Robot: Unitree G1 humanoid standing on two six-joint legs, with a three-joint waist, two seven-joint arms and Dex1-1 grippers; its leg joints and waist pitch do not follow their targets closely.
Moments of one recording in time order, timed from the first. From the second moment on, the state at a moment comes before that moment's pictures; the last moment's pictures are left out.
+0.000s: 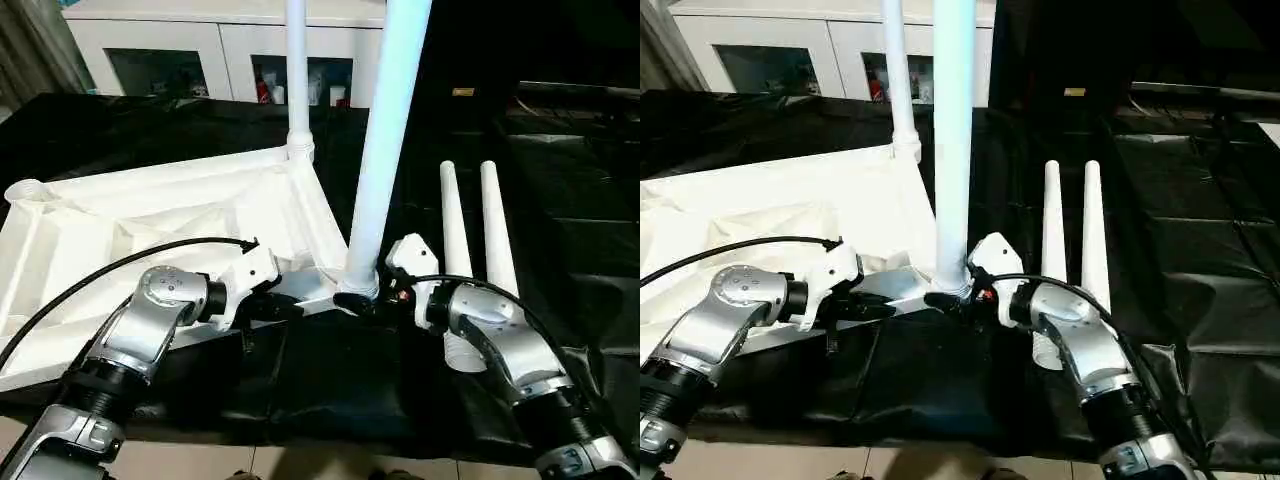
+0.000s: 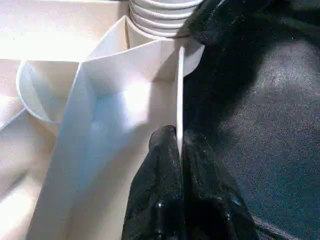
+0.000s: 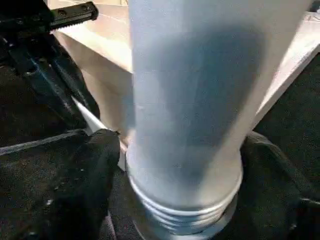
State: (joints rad) left arm -0.47 0.46 -0.26 0.35 -0.04 0.24 -1.14; right arm -0.39 -0.29 0.20 0.30 0.11 0.16 0.84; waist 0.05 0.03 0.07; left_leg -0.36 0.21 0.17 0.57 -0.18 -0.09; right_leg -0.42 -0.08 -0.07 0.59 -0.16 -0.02
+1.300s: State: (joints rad) left arm -0.70 0.16 -0.24 0.65 0.06 0.35 -0.71; right arm -0.61 0.05 0.00 0.69 0.03 0.13 0.06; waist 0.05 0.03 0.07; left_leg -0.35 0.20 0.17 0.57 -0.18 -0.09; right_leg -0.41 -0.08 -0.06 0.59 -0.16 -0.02
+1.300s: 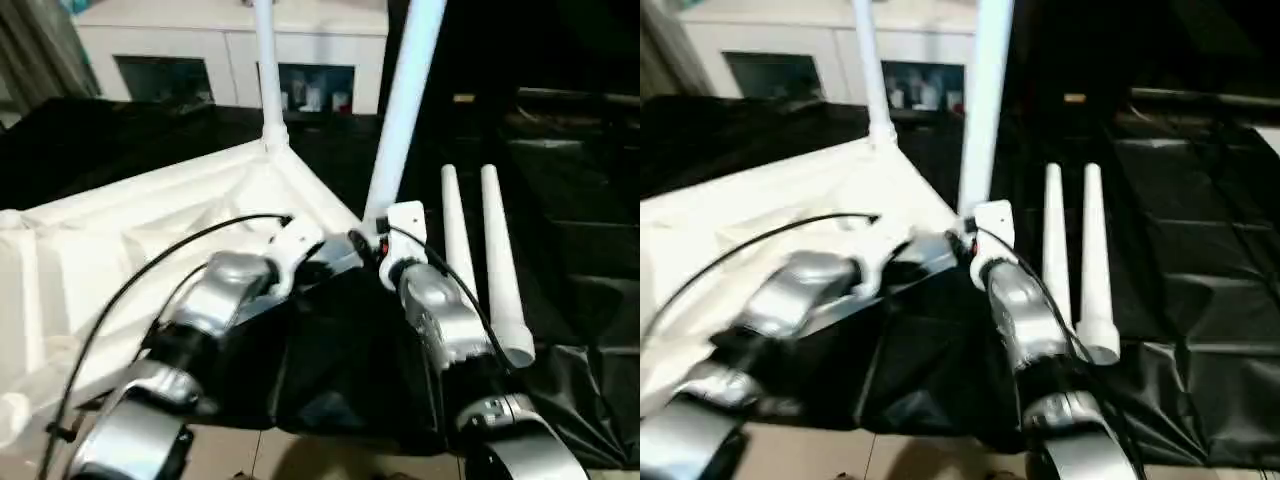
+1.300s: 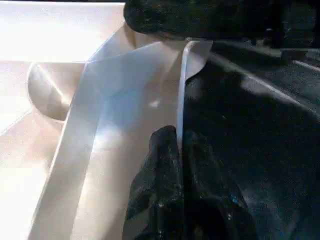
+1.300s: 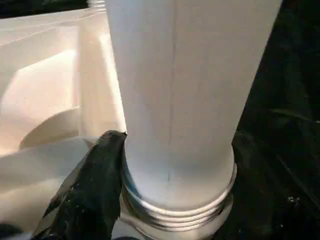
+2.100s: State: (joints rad) left arm -0.65 0.23 -0.22 0.60 0.08 0.28 -0.75; right arm -0.58 -0.03 0.04 0.61 0.04 -0.01 0.30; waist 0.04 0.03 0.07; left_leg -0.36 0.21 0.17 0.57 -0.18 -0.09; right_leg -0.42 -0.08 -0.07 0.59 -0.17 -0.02
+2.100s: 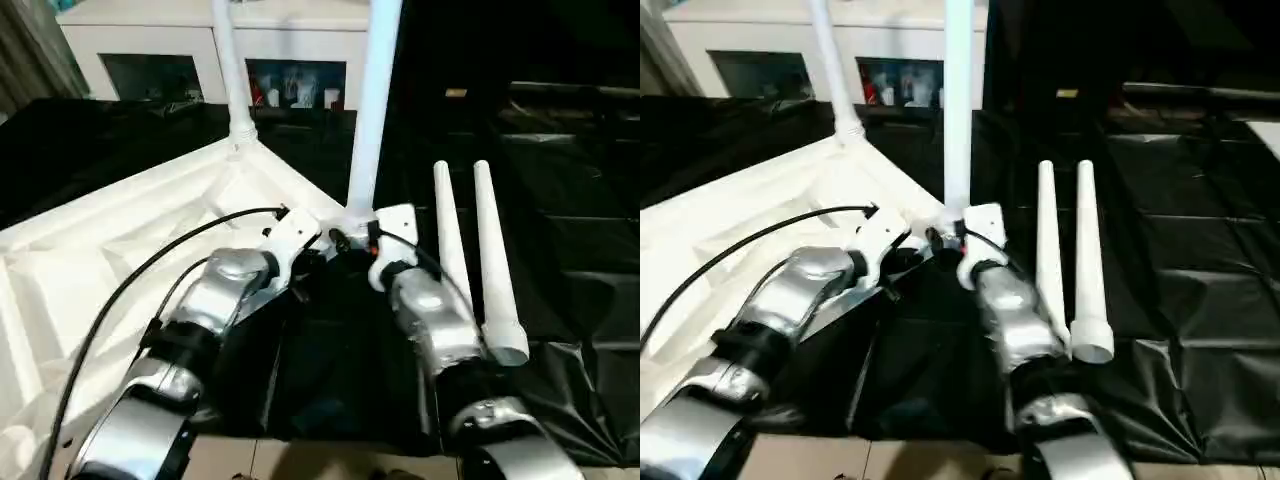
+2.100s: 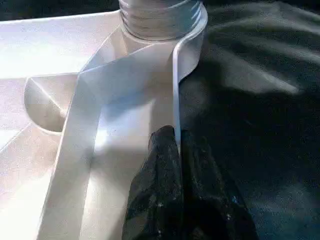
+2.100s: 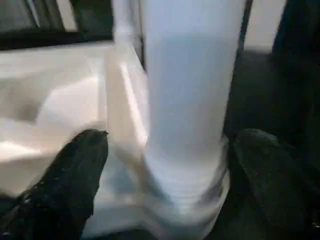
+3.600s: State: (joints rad) left arm -0.47 0.45 -0.25 0.35 -0.04 0.24 -1.18; right arm -0.39 -0.32 0.21 0.29 0.09 0.15 0.87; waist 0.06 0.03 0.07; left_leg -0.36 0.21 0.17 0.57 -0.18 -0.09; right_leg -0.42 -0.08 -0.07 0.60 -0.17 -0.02
